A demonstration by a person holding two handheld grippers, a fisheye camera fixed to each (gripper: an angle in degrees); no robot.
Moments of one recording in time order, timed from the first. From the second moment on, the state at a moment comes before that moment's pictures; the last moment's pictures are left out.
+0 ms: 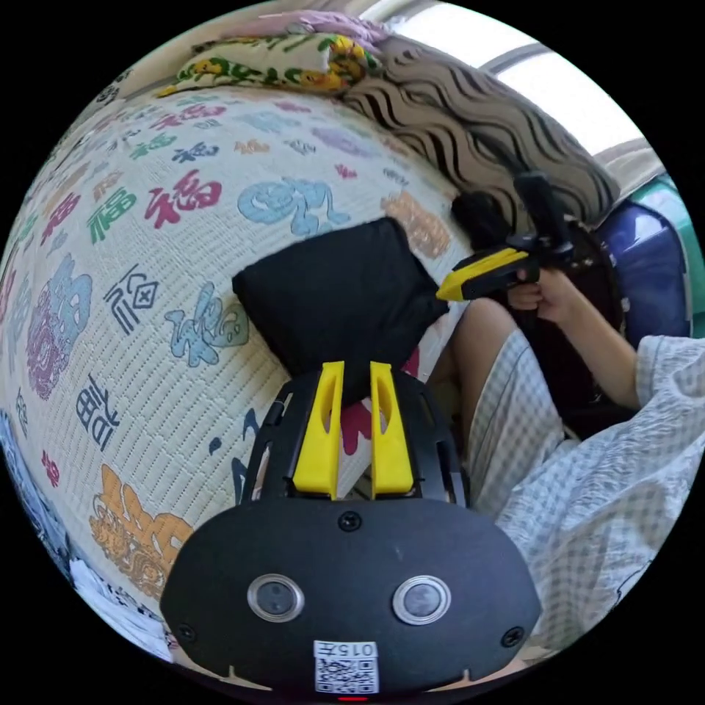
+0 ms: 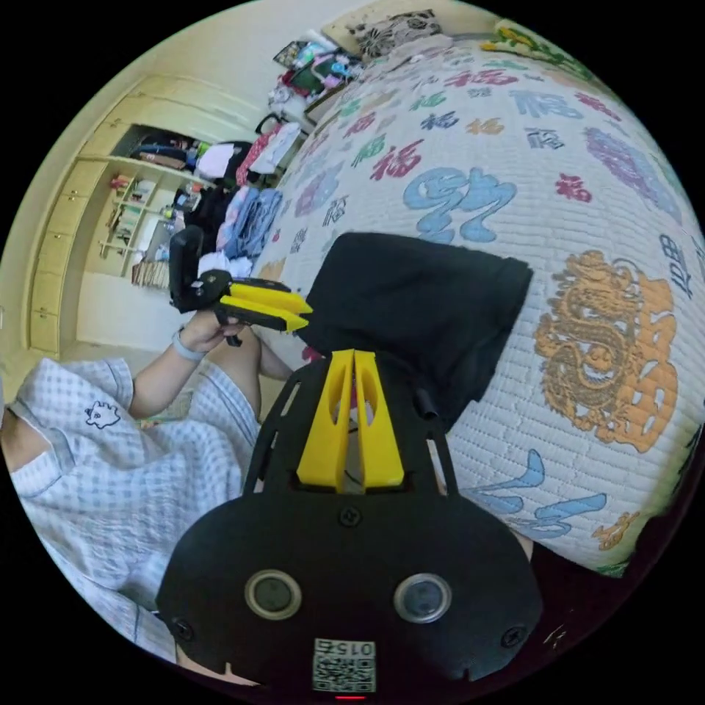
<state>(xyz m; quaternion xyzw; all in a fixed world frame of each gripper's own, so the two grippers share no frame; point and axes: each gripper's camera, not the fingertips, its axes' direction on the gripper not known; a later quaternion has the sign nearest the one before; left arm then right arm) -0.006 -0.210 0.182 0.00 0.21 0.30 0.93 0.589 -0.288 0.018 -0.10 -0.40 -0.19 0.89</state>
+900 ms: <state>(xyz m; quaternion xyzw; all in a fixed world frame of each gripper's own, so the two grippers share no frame) -0.020 -0.327 0.303 -0.03 0.47 0.16 0.87 0.702 -0.320 0.057 -0.09 -0.55 -0.02 0.83</state>
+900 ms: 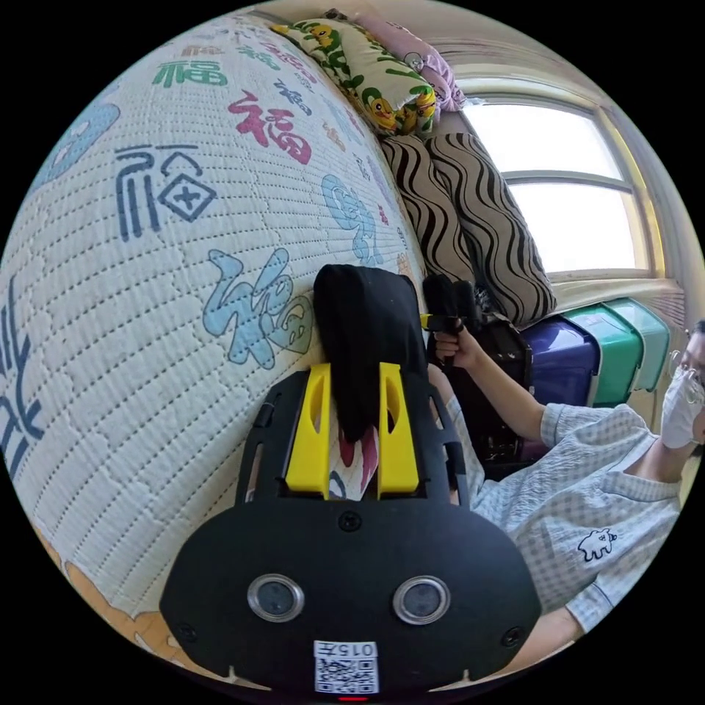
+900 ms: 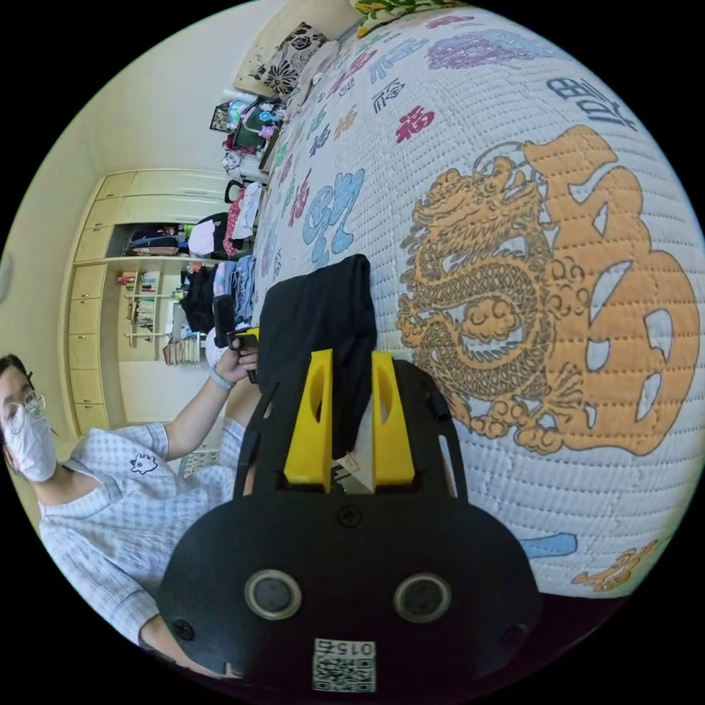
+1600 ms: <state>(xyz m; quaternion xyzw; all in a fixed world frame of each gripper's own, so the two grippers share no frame) 0.388 -0.350 0.179 0.04 0.60 0.24 0.76 0.888 -0.363 -0.167 -0.13 -0.19 0.00 0.97</state>
